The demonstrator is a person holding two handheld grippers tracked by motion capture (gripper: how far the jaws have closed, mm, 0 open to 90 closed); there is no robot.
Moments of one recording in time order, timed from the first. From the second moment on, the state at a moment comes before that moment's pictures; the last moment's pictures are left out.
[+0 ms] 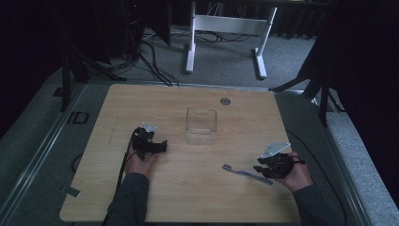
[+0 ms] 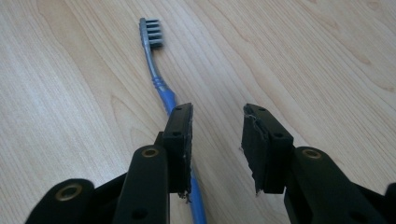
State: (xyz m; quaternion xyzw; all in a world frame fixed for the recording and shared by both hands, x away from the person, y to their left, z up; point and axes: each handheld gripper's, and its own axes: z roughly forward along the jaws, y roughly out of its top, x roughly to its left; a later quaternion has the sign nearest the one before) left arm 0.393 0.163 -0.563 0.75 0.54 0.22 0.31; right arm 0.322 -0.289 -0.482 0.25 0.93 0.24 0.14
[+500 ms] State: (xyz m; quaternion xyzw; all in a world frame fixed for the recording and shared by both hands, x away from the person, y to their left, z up) left arm 0.393 0.163 -0.563 0.75 0.54 0.22 0.31; right arm 0.324 -0.281 -0.479 0.24 0.93 0.23 0.14
